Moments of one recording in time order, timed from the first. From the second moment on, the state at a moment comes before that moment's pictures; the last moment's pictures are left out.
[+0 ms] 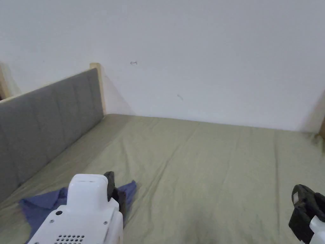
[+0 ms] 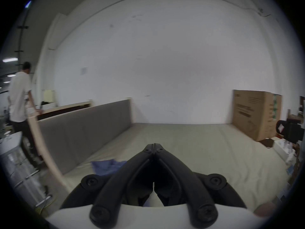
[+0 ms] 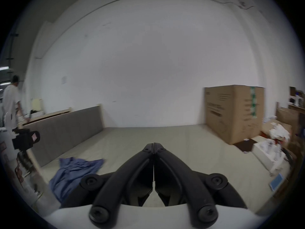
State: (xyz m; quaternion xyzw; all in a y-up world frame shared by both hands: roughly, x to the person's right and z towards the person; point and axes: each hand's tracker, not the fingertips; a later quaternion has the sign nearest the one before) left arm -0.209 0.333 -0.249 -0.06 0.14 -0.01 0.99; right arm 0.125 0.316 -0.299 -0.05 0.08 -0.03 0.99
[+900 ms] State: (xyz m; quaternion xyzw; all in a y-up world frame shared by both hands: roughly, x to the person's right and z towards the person) left arm -0.399 0.135 -0.440 -0.45 0.07 0.13 0.88; right arm 0.073 0.261 -0.365 -0.22 0.14 -0.03 0.97
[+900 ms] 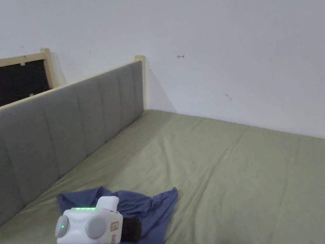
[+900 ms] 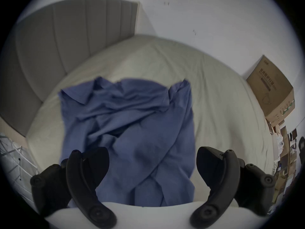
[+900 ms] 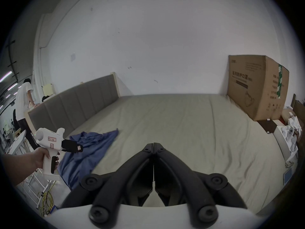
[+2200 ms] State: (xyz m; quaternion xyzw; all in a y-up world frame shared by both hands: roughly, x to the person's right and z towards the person) left arm -0.286 0.450 -0.369 -0.15 -0.09 0.00 0.99; right arm 0.171 0.256 -0.320 -0.24 0.10 -0.11 0.96
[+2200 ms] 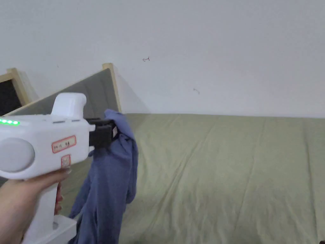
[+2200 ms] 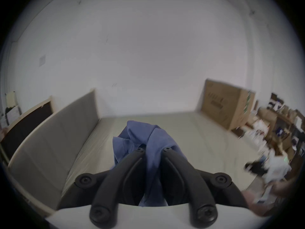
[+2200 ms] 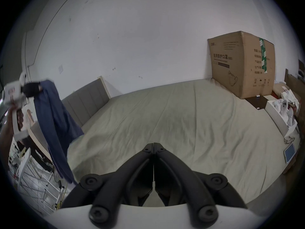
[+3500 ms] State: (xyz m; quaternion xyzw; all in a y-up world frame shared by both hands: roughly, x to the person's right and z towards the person) left arm -0.136 0.295 -0.350 -0.18 -0.16 0.12 0.96; right arm 0.243 0.267 -0.274 -0.19 0.02 -0.12 0.97
